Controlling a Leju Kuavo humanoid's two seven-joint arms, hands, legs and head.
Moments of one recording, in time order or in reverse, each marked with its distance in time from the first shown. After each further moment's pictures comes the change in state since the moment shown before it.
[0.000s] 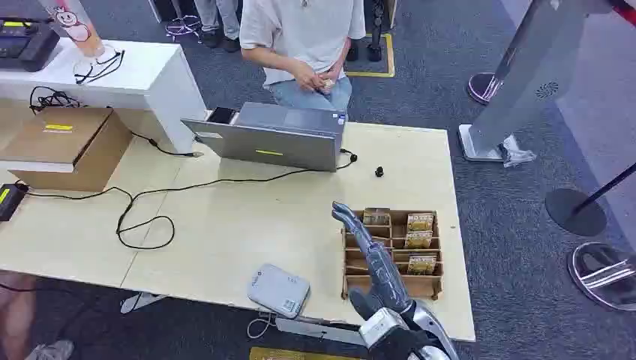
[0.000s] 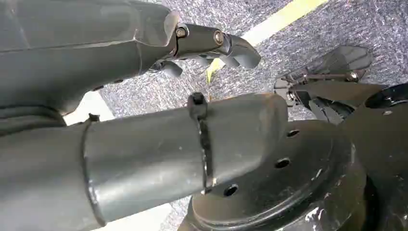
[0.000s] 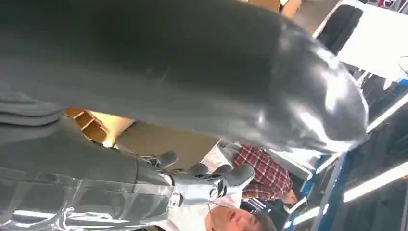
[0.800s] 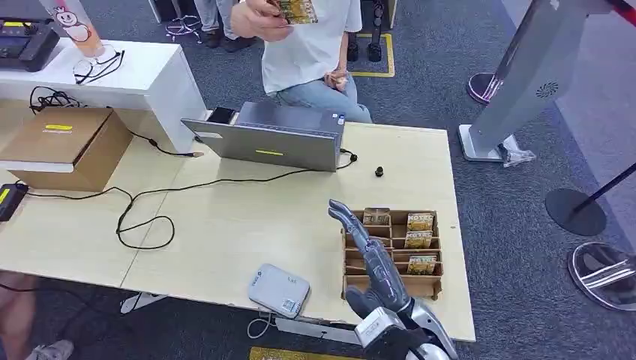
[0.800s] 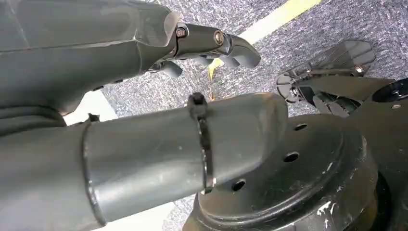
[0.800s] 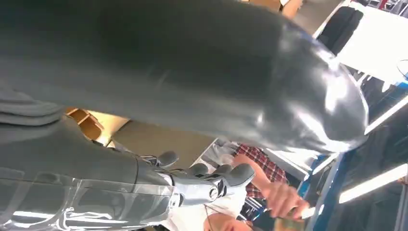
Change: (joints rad) left arm 0.008 -0.010 0.016 -0.024 -0.015 -0.026 0.000; right arm -0.016 0.000 0.008 0.000 0.017 -0.002 0.006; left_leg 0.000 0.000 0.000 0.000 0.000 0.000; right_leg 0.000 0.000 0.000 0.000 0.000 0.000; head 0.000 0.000
